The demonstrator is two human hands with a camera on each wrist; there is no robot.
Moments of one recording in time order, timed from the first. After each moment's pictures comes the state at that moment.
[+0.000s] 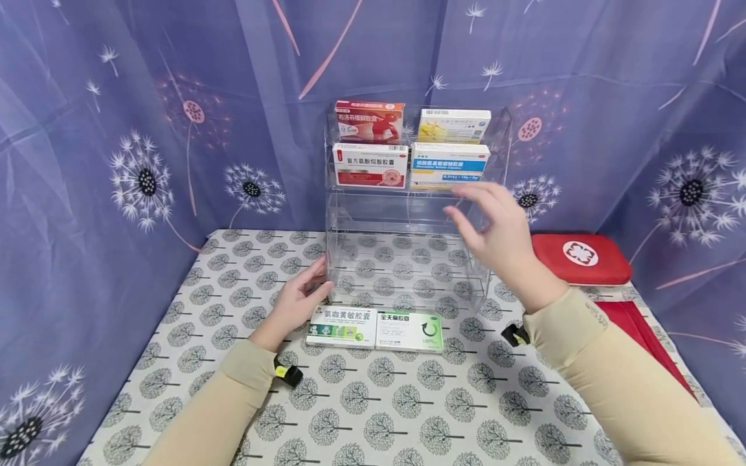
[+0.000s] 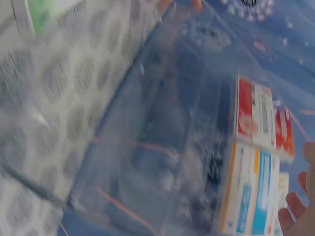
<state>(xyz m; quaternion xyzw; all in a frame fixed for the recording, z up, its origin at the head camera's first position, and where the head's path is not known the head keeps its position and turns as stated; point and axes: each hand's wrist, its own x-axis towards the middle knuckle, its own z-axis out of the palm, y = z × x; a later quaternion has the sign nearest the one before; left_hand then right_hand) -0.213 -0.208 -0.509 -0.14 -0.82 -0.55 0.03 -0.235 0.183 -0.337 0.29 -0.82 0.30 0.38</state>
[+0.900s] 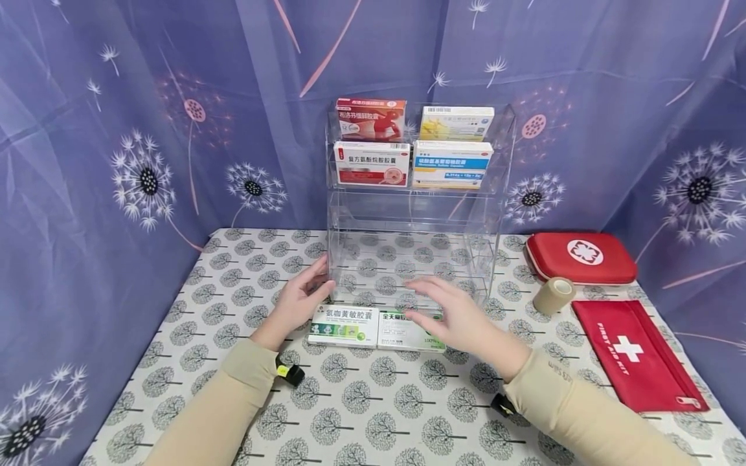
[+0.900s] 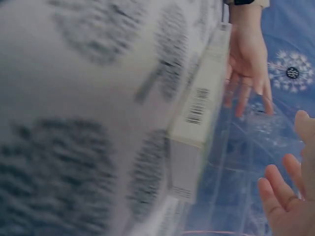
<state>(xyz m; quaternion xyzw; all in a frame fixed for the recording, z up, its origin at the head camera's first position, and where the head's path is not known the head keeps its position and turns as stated) -0.213 -0.207 -0.509 -0.14 -0.82 -0.56 0.04 -0.172 0.150 -0.451 0.40 -0.84 0.31 0.19</state>
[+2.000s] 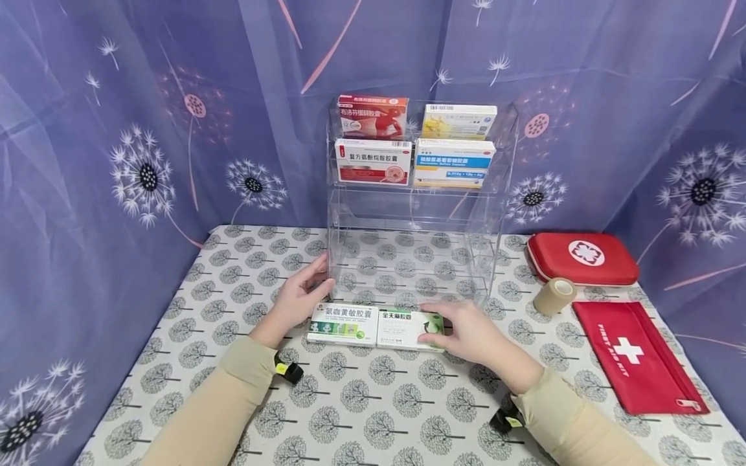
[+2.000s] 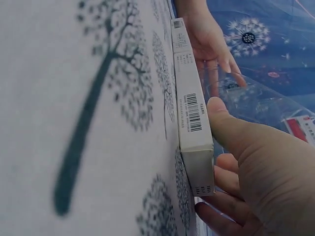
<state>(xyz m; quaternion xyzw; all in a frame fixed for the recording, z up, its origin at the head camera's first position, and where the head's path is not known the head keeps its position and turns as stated) -0.214 -0.209 -0.507 -0.13 -0.82 -0.56 0.01 -0.164 0.180 -0.484 0.33 -0.91 0.24 0.05</state>
